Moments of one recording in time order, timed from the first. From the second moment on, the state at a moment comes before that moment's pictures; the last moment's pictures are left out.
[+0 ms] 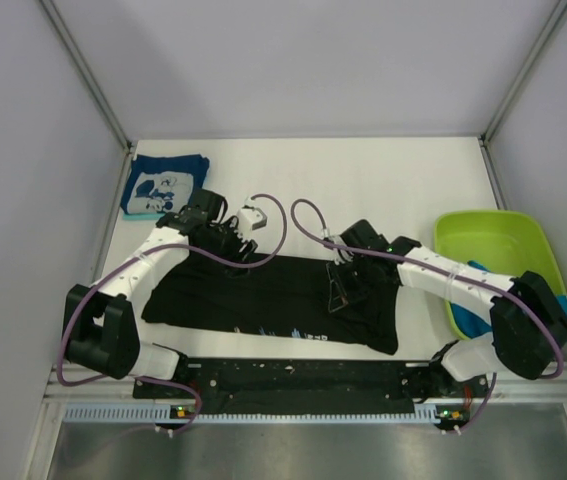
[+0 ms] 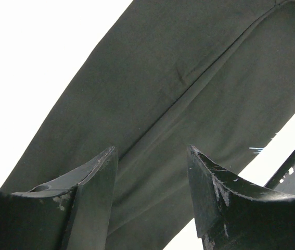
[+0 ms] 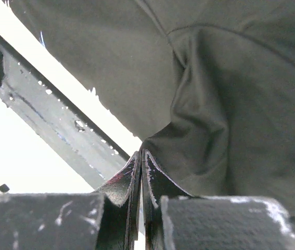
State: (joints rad) left arm -0.32 1.40 1.01 -0.72 0.45 0.49; right arm 0.72 1.40 0.88 -0.59 -0.40 0.34
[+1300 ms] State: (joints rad) left arm -0.79 1.34 1.00 -0.63 0.70 0.73; right arm 0.77 0.99 0.70 -0.87 -0.23 0.81
